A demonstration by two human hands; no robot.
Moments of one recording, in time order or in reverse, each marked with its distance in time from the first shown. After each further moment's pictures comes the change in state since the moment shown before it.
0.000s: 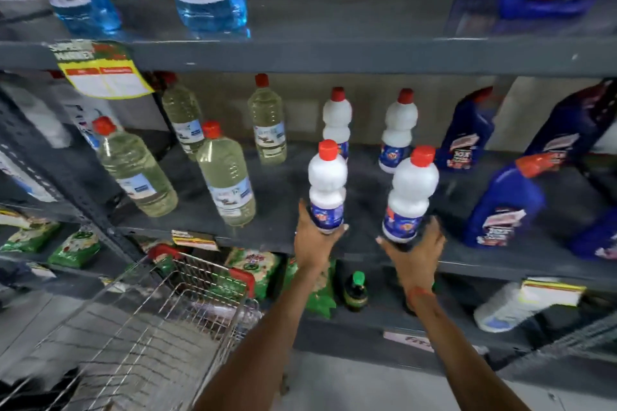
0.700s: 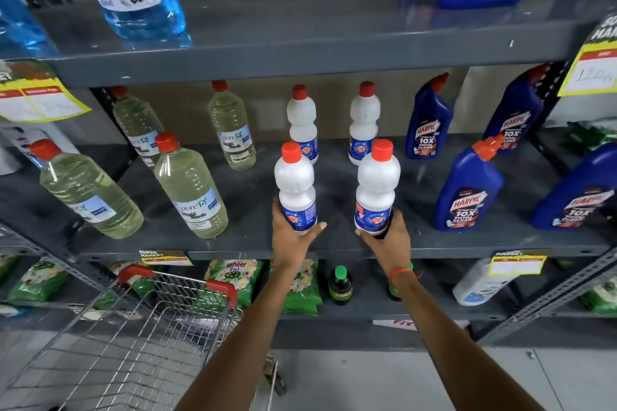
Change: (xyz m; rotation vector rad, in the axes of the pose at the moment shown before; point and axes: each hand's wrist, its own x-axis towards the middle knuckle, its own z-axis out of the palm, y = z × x) left_hand 0.007 -0.001 0.005 -0.046 -0.044 0.085; right_hand 0.018 0.006 -0.006 0.059 -0.182 0.042
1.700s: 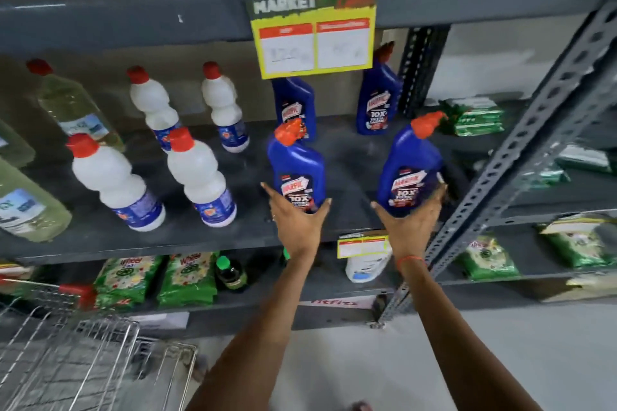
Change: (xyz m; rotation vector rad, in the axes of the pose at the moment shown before) left_hand -0.113 0.132 0.280 0.099 0.121 -0.054; right_hand 0.074 0.103 -0.273 -0.085 0.380 0.074
